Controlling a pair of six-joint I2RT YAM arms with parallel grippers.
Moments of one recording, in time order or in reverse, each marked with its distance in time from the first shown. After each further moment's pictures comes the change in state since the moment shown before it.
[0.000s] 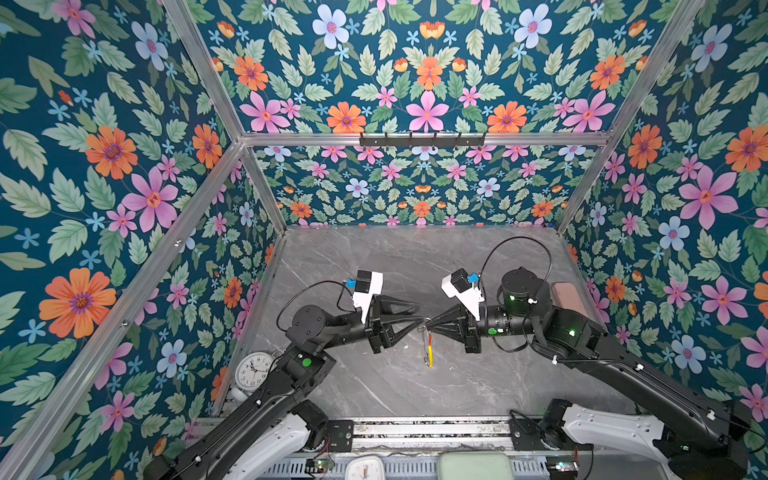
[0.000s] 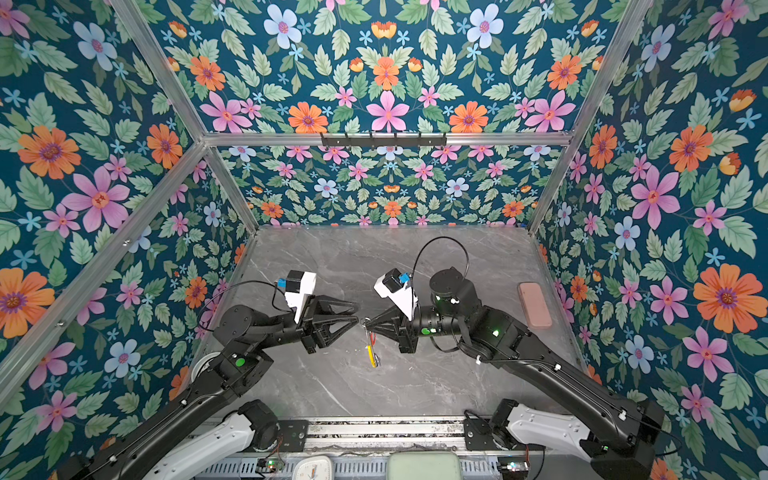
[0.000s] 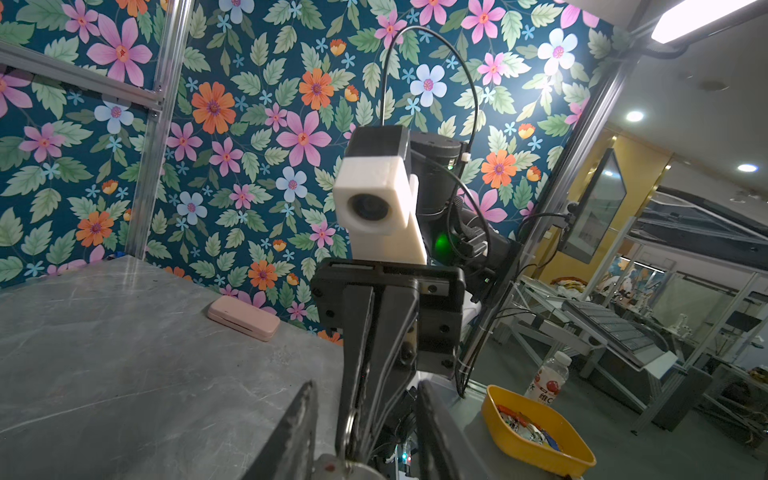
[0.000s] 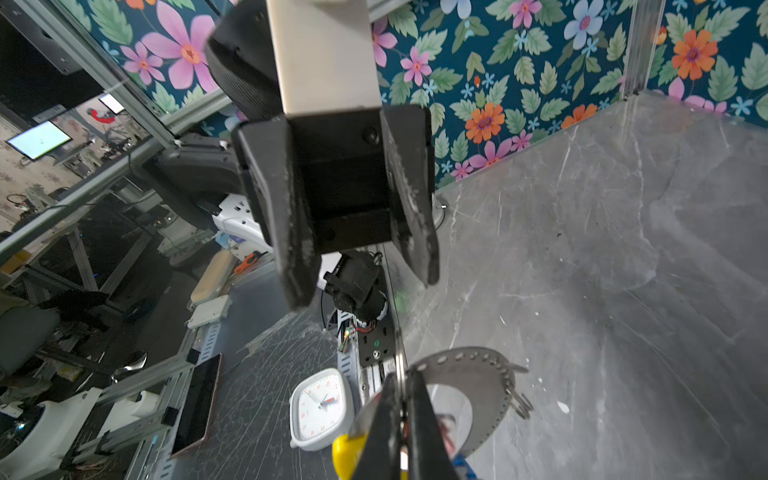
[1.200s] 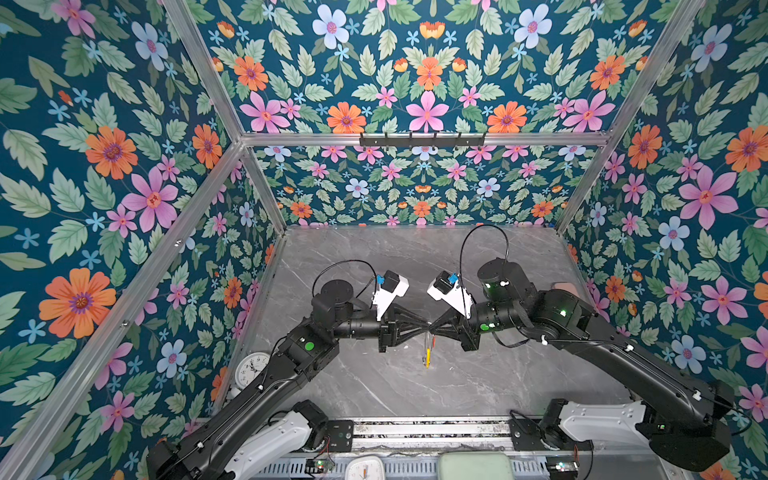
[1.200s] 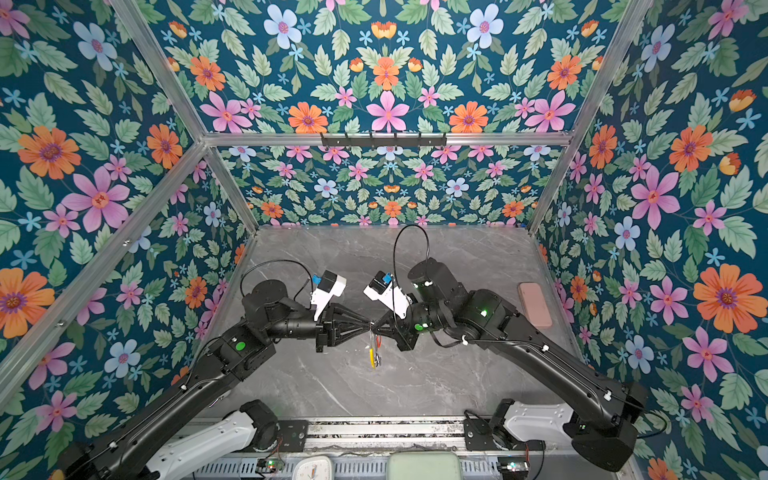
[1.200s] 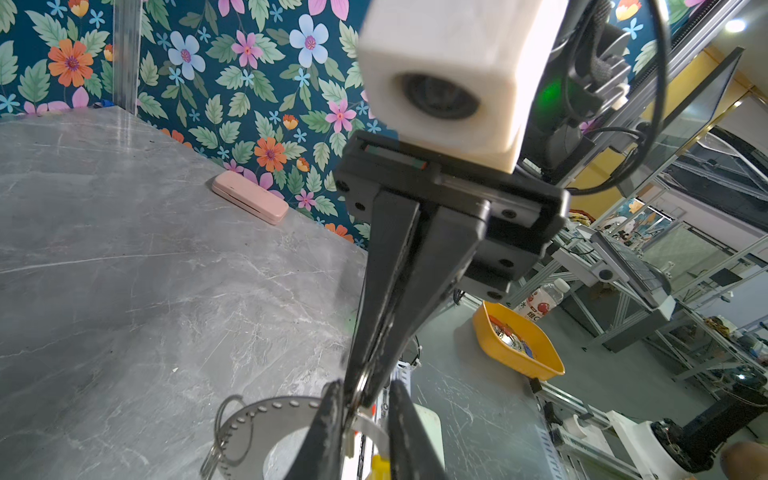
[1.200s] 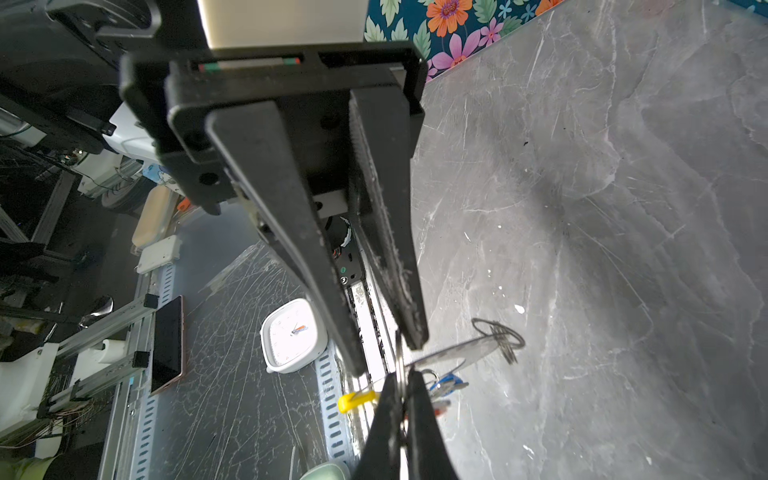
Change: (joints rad) left arm 0.001 0.114 0.139 -0.459 0.114 0.200; right arm 0.016 0.142 0.212 -0.351 0.102 -0.122
